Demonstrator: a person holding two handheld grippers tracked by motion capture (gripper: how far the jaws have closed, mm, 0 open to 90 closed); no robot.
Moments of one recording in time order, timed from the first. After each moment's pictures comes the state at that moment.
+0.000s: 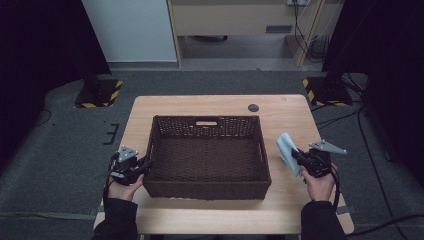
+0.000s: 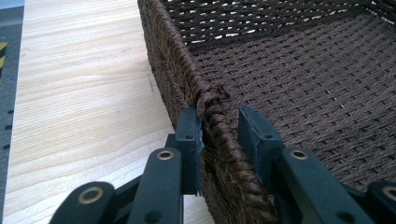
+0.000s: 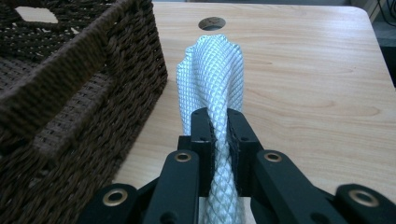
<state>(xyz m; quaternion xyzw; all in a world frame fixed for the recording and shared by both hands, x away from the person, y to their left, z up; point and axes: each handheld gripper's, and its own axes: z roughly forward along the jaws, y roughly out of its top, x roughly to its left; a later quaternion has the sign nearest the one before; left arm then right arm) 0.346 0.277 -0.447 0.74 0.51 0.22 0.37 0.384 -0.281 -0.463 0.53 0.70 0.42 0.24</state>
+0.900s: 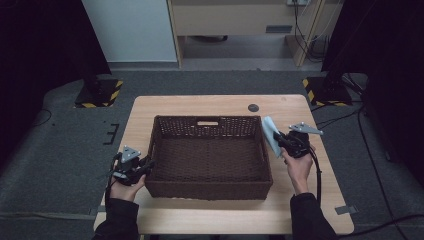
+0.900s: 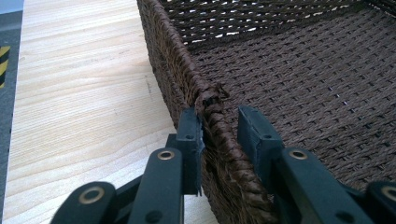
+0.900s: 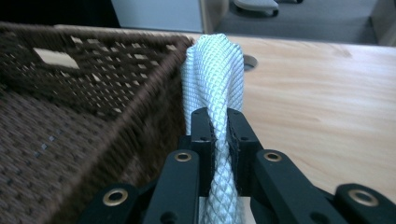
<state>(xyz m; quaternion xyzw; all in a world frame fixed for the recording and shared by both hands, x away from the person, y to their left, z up) 0.346 0.271 -0.447 0.75 0.51 0.23 0.36 0.442 -0.234 -0.458 0.51 0.69 0.45 0.24</state>
